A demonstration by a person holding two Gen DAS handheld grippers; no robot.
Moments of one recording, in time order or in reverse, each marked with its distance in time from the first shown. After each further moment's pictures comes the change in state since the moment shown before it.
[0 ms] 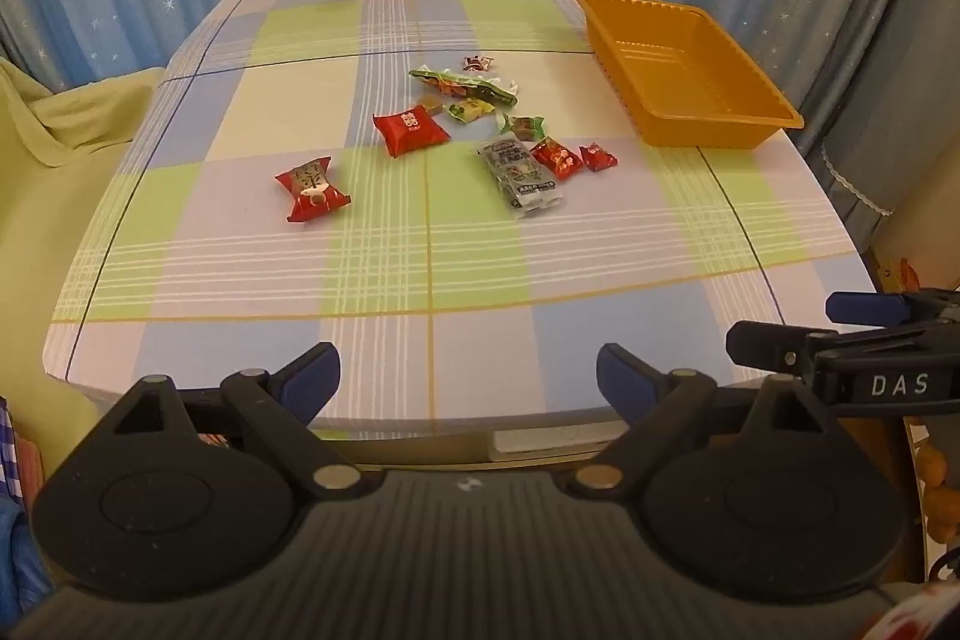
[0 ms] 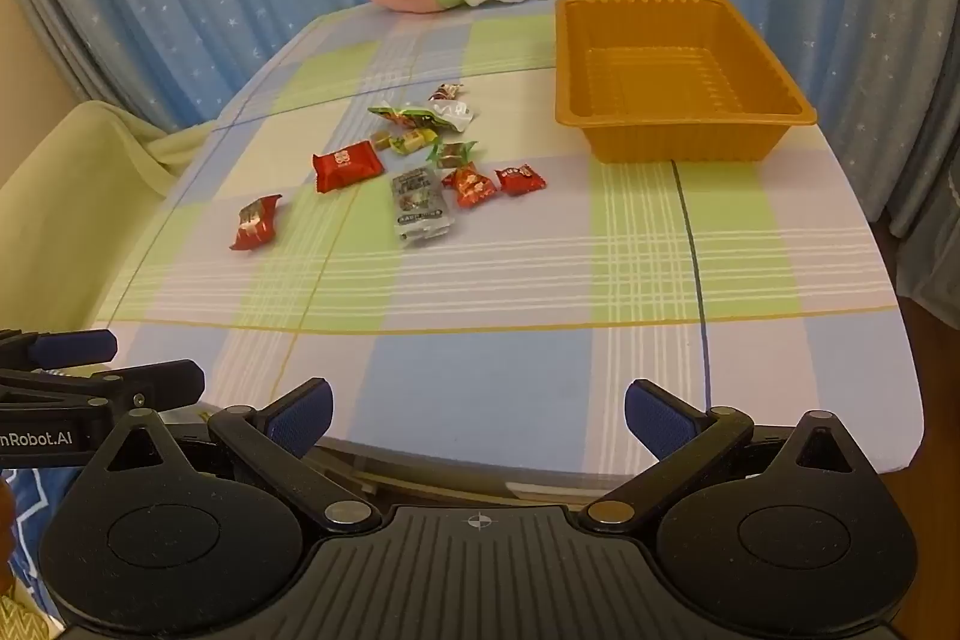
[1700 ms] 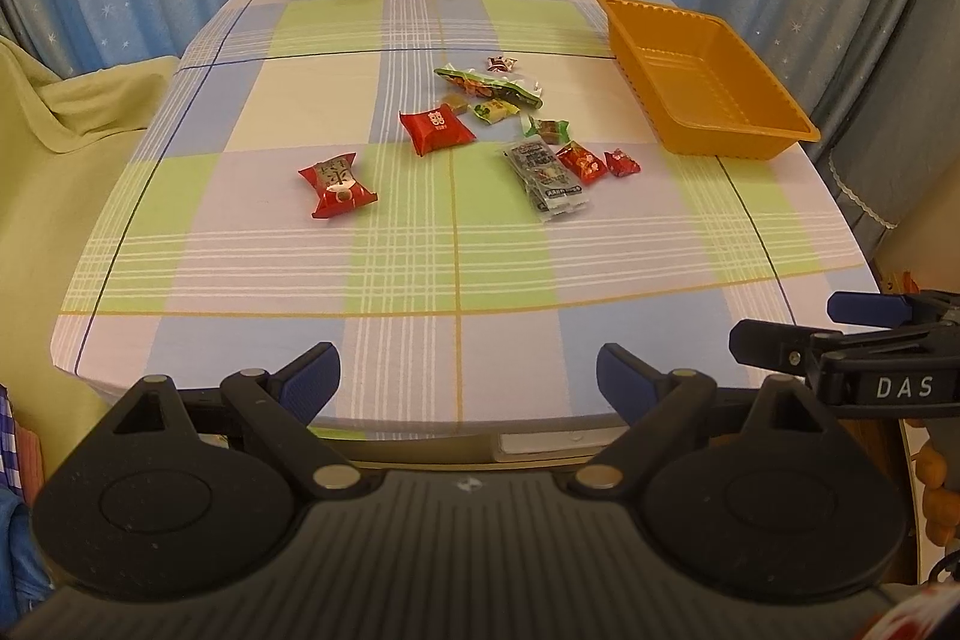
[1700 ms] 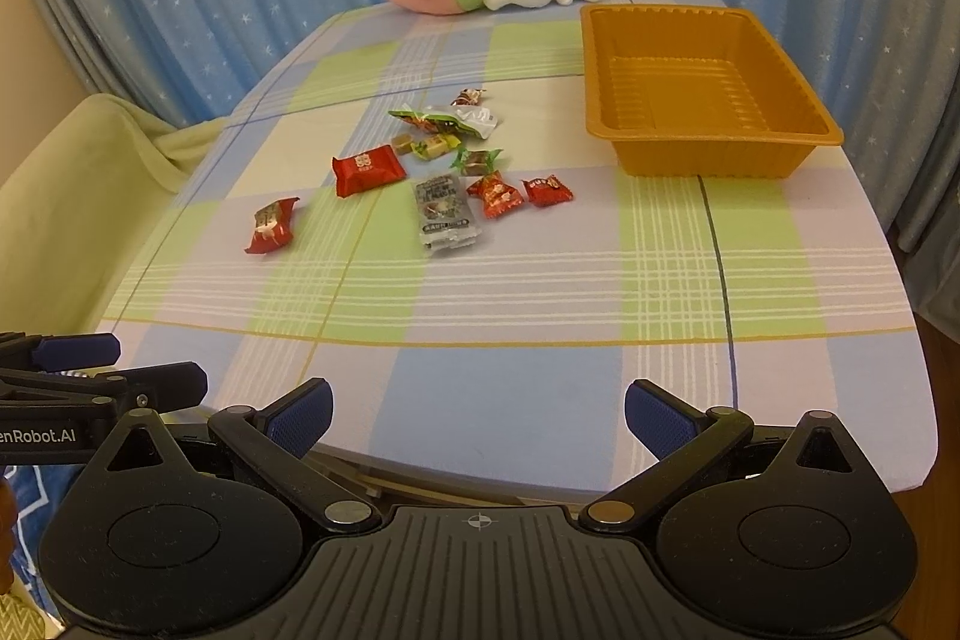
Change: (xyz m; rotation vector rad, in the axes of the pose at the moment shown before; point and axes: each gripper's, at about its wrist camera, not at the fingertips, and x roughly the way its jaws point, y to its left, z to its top) left arm -0.001 0.022 0.001 -0.020 0.004 -0.005; right arm 0.005 0.017 0.007 -0.008 -0.005 -0.001
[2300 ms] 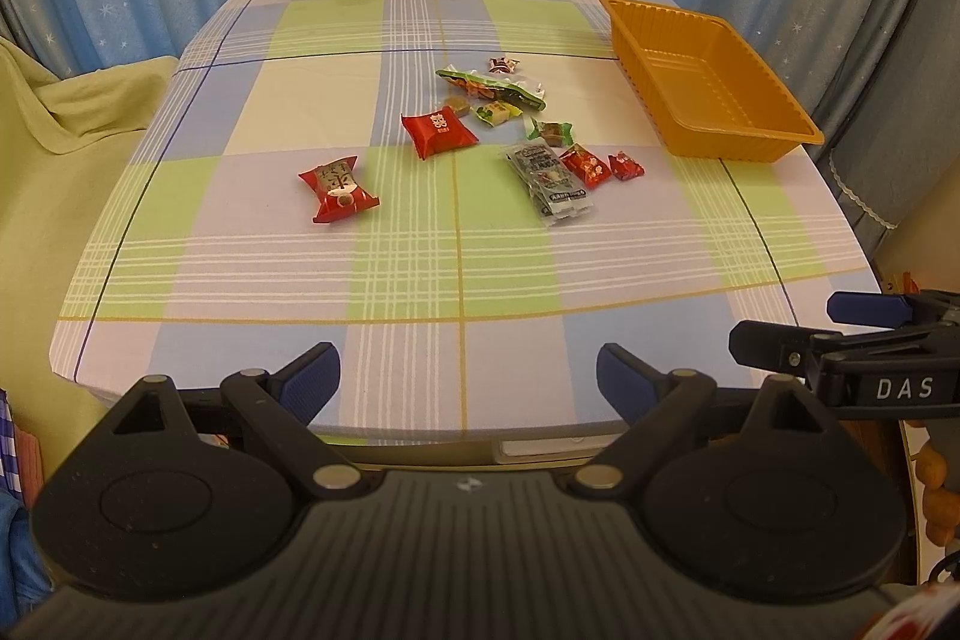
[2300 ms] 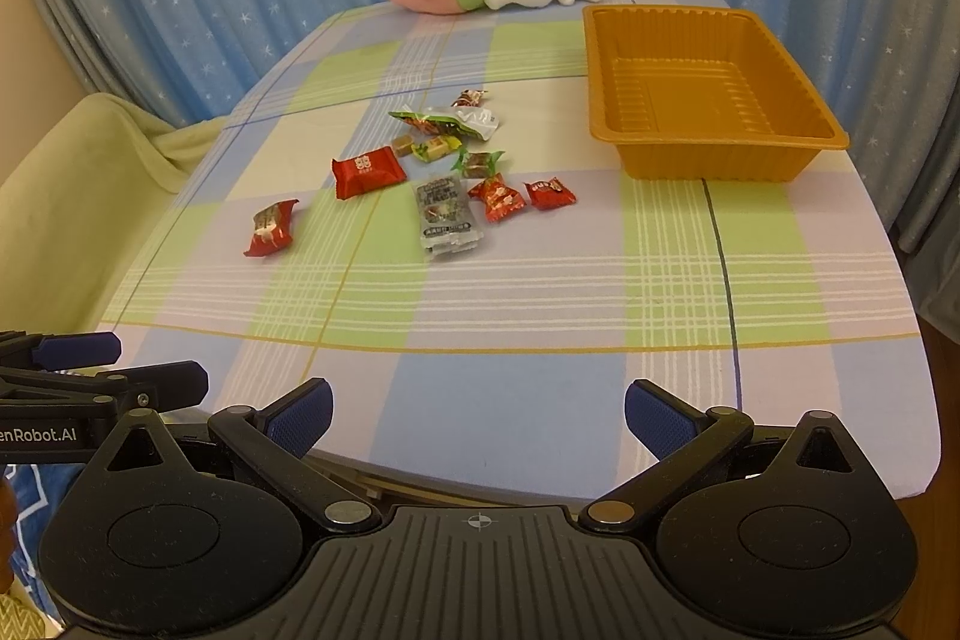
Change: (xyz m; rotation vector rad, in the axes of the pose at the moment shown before) left arm 0.001 0.000 0.000 -0.001 0.000 -0.001; right arm 0.003 0.002 0.002 -0.002 -0.001 0.000
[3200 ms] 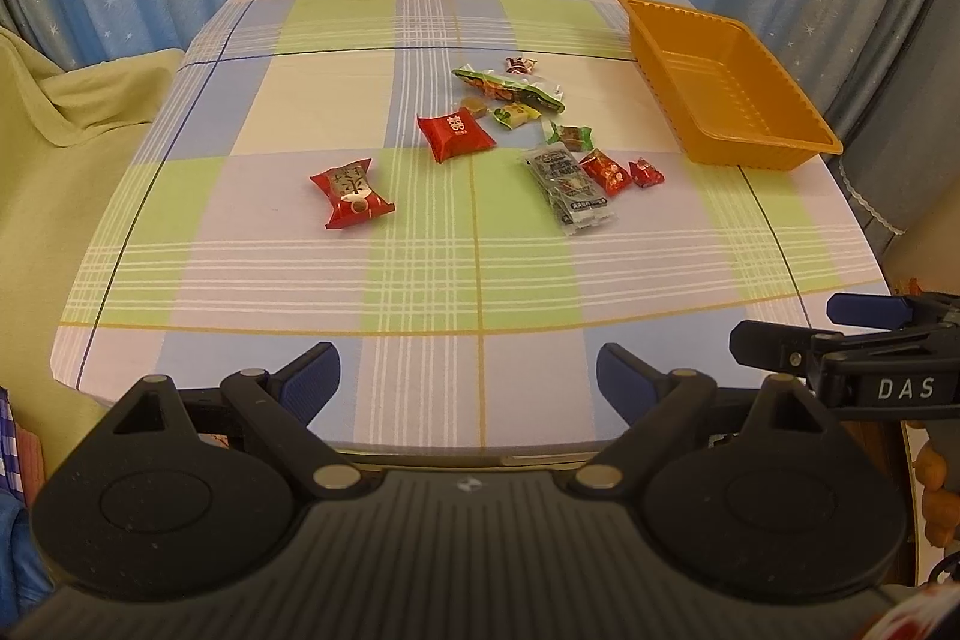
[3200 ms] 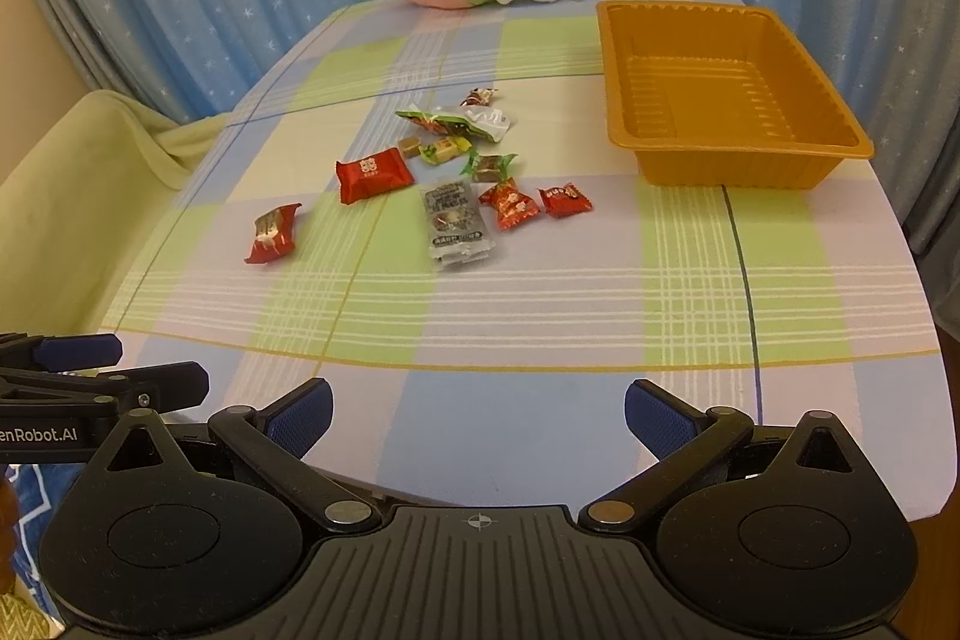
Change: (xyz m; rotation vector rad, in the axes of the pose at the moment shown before) left arm 0.014 0.016 0.011 -0.017 0.014 0.003; right arm 0.013 0.007 0.010 0.000 0.012 0.003
